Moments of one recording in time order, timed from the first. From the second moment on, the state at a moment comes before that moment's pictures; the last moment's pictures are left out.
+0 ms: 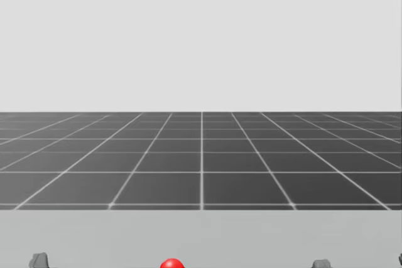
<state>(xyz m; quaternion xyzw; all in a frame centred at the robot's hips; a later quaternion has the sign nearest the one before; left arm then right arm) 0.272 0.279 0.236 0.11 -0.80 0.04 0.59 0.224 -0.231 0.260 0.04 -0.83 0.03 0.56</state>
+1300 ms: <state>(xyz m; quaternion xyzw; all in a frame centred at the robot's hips) 0.269 0.277 0.234 0.11 -0.80 0.03 0.59 0.221 -0.219 0.258 0.03 -0.81 0.01 0.59</state>
